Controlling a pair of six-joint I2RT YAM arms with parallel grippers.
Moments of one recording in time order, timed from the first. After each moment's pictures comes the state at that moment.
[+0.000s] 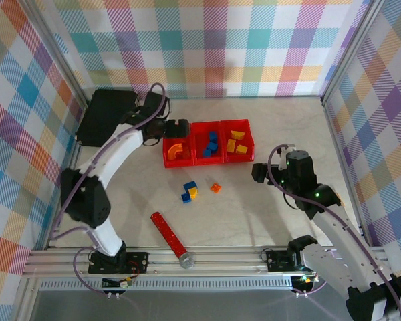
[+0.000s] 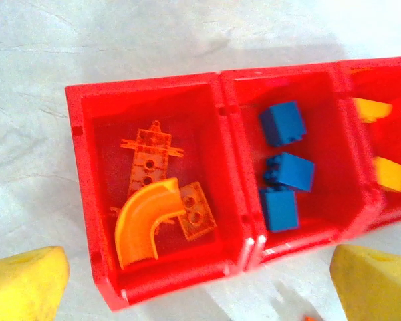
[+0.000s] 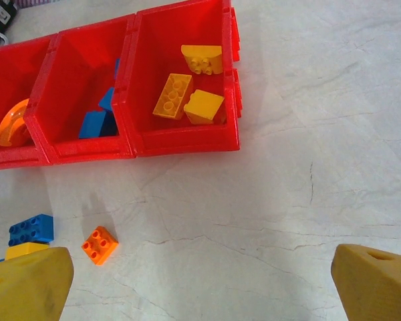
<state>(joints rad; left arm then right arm) -0.39 1.67 1.52 -0.72 0.05 -0.35 0.35 0.80 0.73 -0.57 0.01 0.34</state>
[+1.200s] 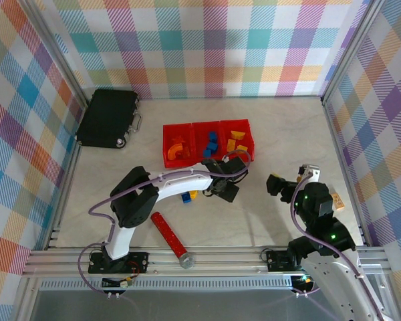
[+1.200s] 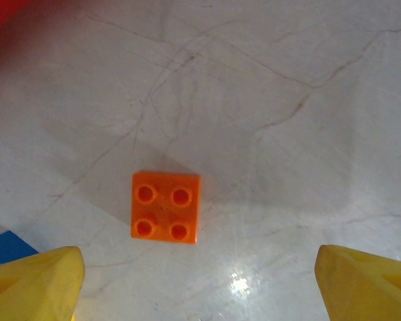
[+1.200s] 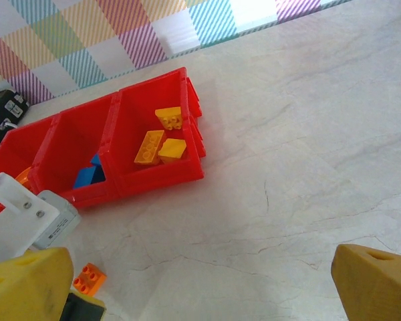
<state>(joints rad) -1.01 2.02 1.53 -0.80 -0.26 -0.47 0.35 0.34 0.51 -0.59 0.15 0.42</state>
